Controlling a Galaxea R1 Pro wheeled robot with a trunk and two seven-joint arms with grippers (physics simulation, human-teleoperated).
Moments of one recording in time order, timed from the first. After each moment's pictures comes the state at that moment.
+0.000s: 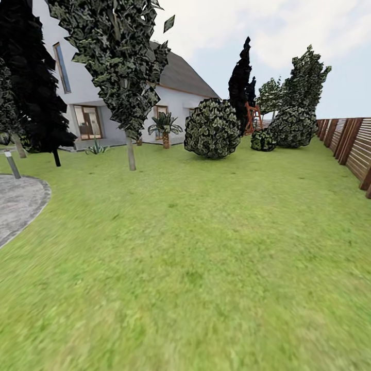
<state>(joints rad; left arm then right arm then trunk) 0.00 0.06 0.00 -0.01 0.00 0.01 0.00 0.00 -0.03 0.00 0.02 0.00 0.00 0.02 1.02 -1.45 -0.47</state>
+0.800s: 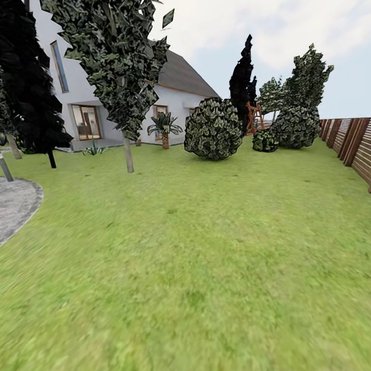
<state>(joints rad) 0.00 0.06 0.00 -0.01 0.00 0.01 -0.01 0.00 -0.03 0.00 0.02 0.00 0.00 0.02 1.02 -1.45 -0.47</state>
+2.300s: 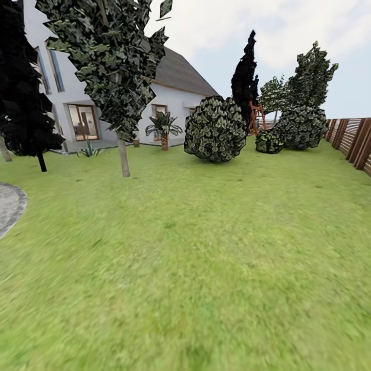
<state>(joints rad) 0.00 0.06 0.00 -0.01 0.00 0.01 -0.01 0.00 -0.03 0.00 0.02 0.00 0.01 0.02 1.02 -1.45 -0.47</state>
